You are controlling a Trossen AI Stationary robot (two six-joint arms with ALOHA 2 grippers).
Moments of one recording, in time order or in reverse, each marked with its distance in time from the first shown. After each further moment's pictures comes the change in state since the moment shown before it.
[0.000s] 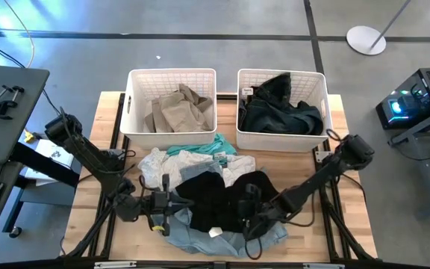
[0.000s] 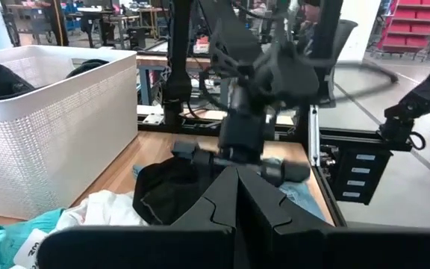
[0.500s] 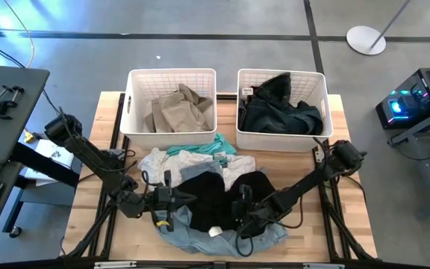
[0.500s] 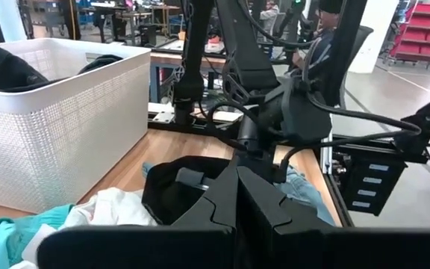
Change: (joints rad) left arm 0.034 0.000 0.000 -0.002 0.004 -0.035; right arm -0.036 0.115 0.001 0.094 -0.047 -0.065
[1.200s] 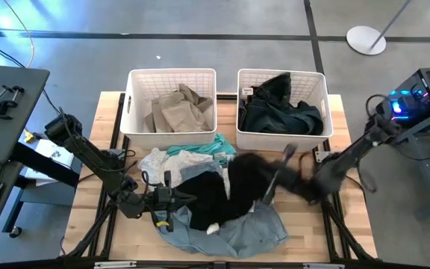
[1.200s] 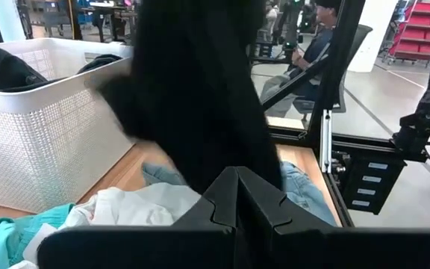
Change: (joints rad) left arm -0.004 0.000 0.000 -0.003 0.000 0.000; right arm 0.071 -0.618 -0.003 0.614 0.582 -0.963
